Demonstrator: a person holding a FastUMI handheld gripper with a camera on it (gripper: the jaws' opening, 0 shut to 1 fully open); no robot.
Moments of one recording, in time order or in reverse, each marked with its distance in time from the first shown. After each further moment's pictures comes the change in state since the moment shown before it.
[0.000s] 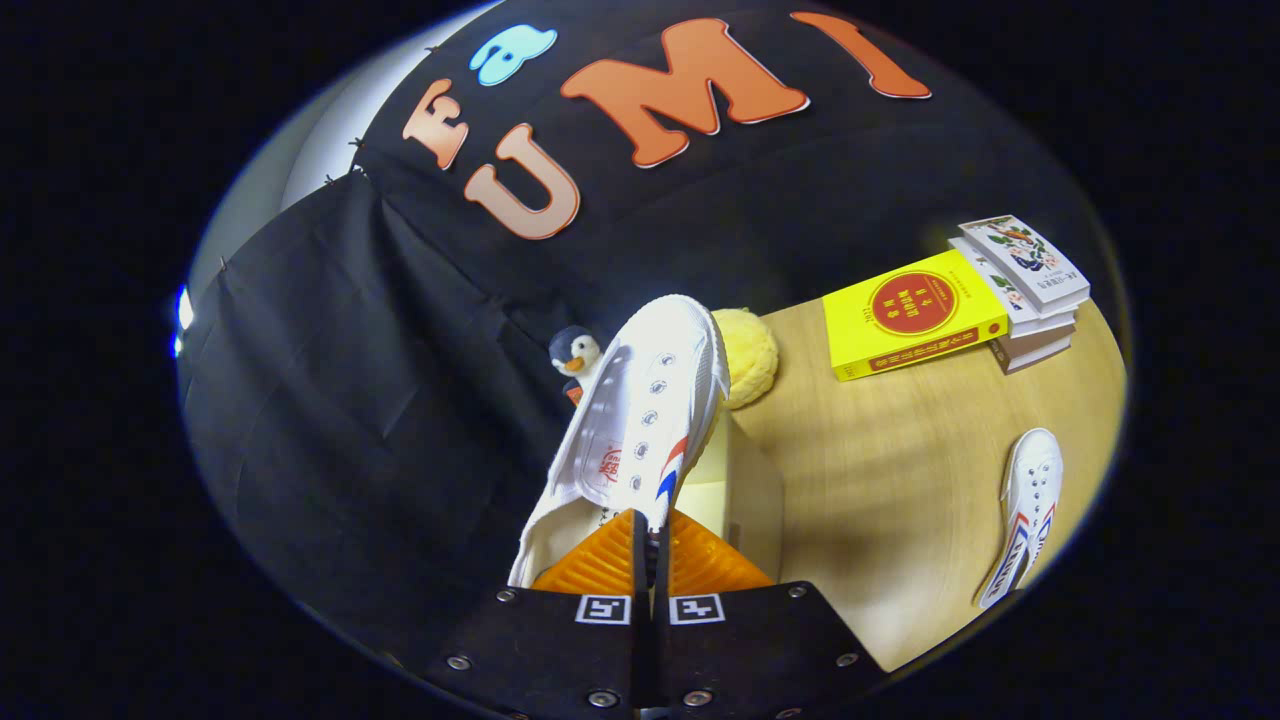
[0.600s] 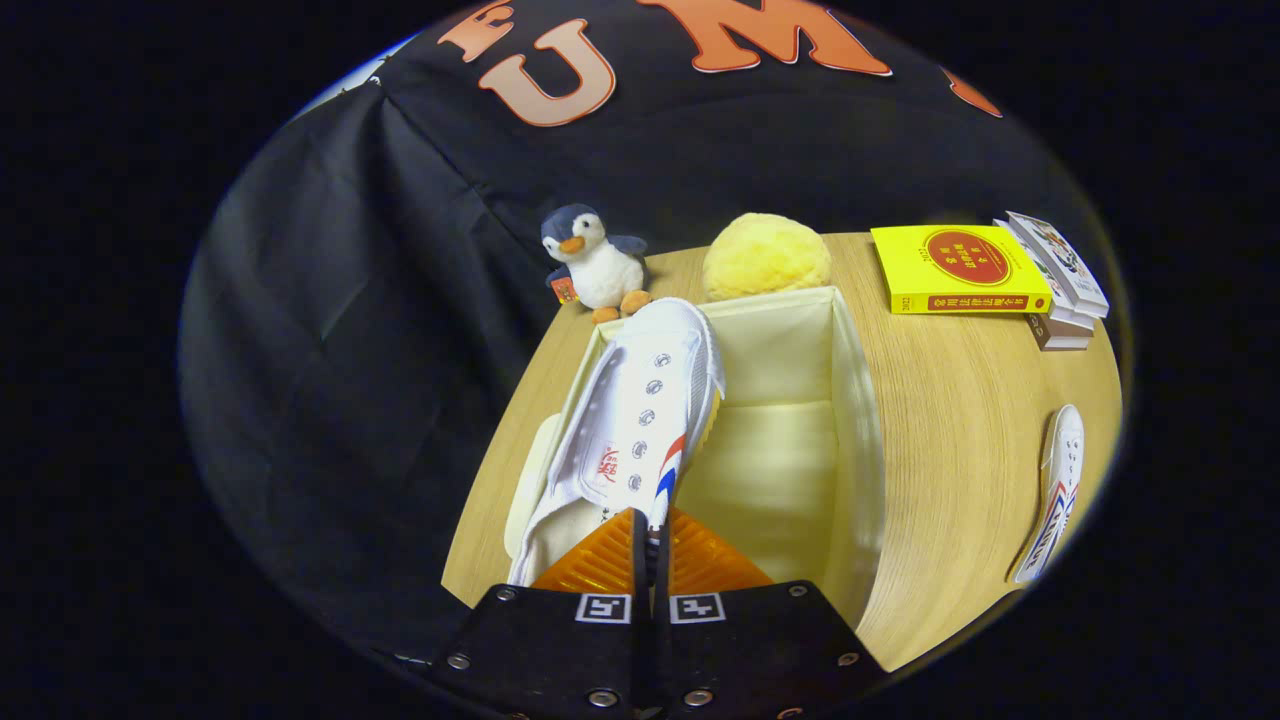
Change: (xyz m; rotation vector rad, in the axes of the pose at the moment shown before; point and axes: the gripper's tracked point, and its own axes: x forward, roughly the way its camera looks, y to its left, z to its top) arm 0.082 0.025 -0.094 -0.135 0.214 -0.173
